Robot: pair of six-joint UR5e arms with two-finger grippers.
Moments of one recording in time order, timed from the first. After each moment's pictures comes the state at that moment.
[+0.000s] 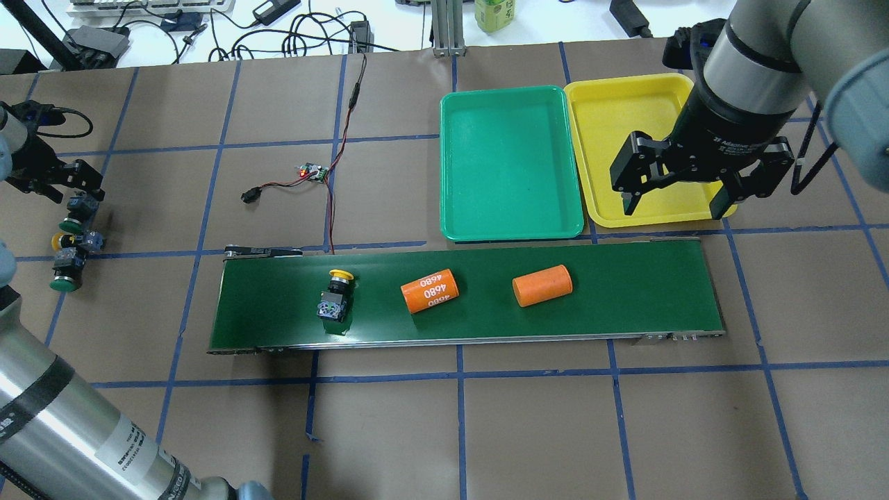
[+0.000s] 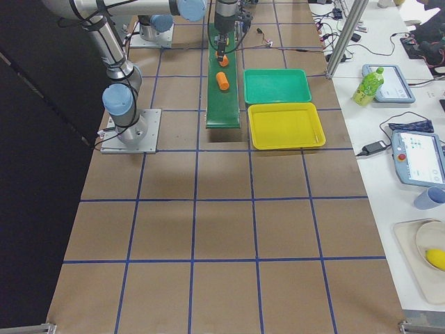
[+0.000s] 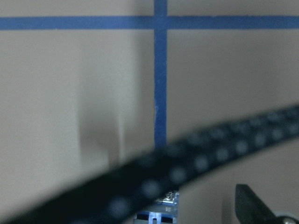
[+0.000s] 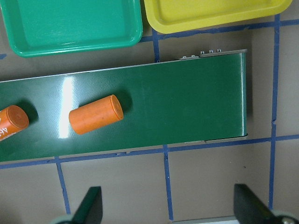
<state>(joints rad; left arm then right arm) -0.92 -2.32 -1.31 -1.08 1.60 0.62 1.56 -1.68 1.66 -1.46 -1.55 0.09</state>
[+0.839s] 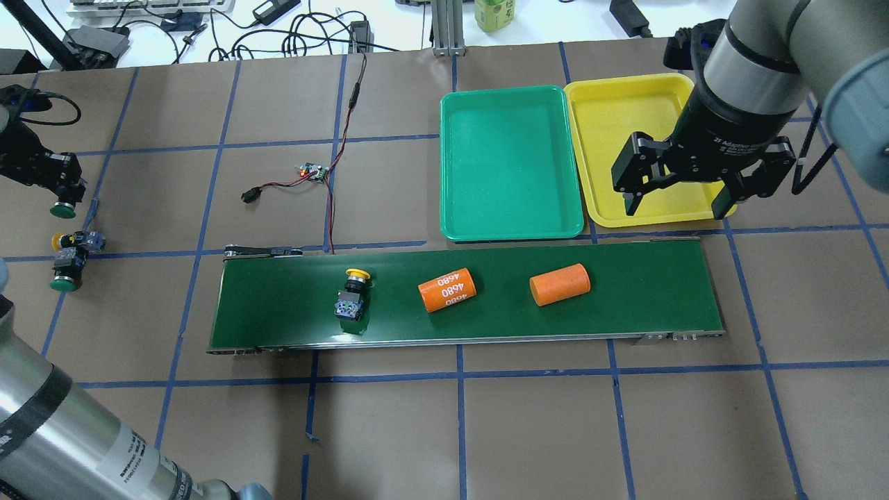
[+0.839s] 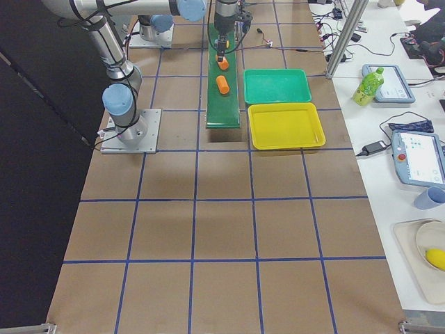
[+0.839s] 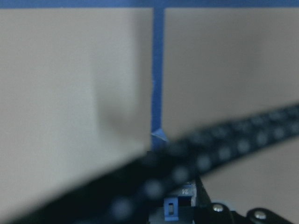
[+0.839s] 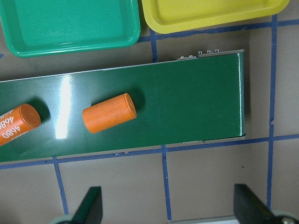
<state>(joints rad) -0.96 -2.23 -1.29 -1.24 1.60 0.59 1.56 -1.68 1.66 -1.46 -1.56 0.09</state>
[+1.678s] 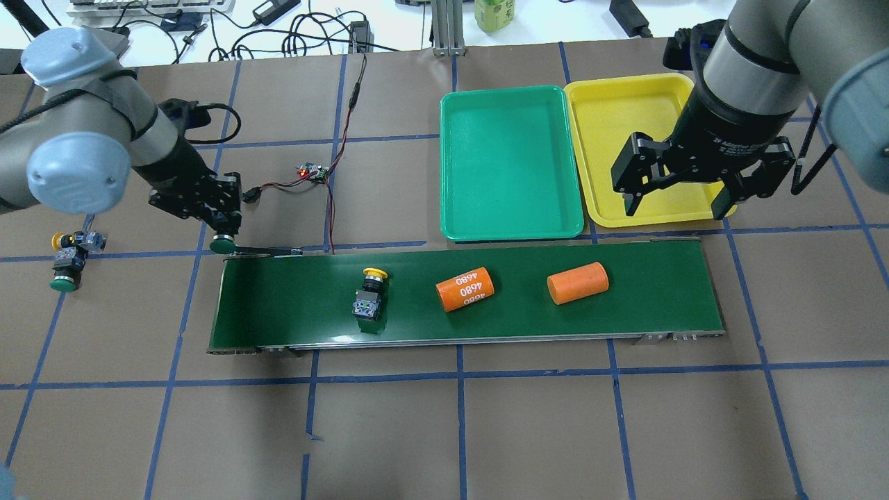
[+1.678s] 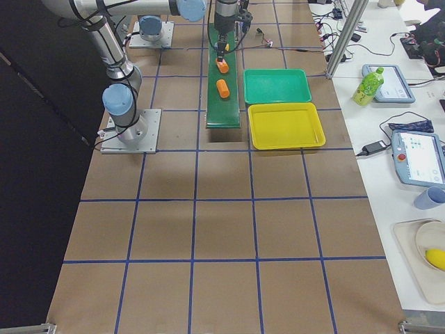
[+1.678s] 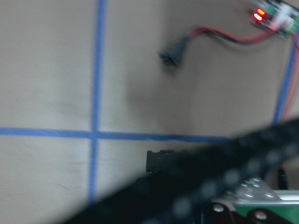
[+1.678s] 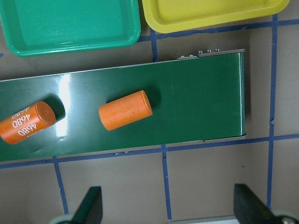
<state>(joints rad) -1.37 -1.76 -1.85 -1.20 1.51 0.12 1.56 -1.68 1.66 -1.46 -1.56 0.09</state>
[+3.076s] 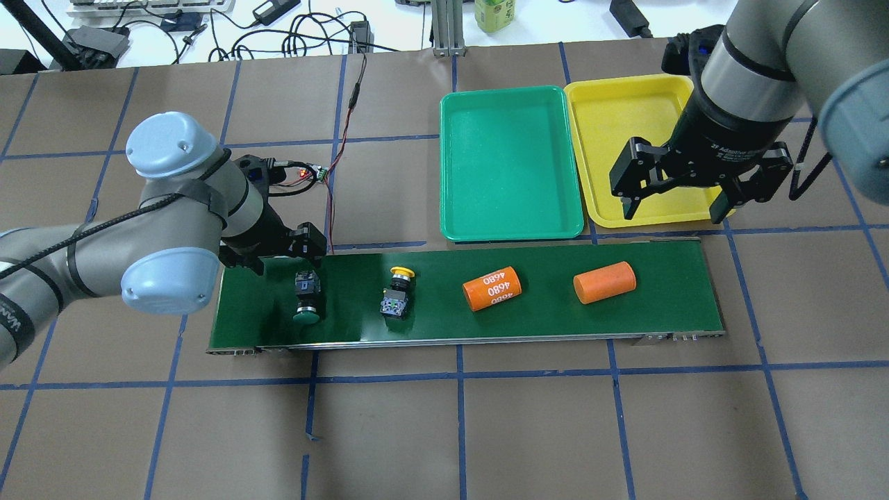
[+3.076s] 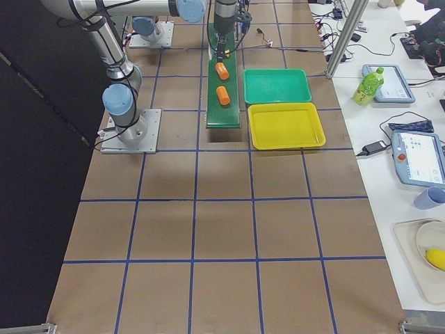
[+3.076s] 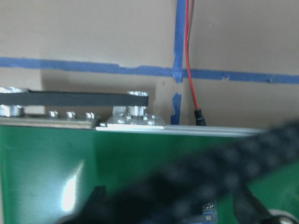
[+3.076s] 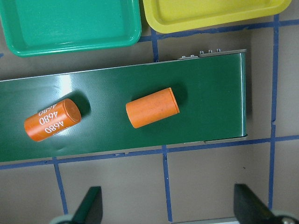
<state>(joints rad) -1.46 -1.68 -1.95 -1.11 1.52 0.03 1.56 -1.69 1.67 -1.48 -1.56 0.09</state>
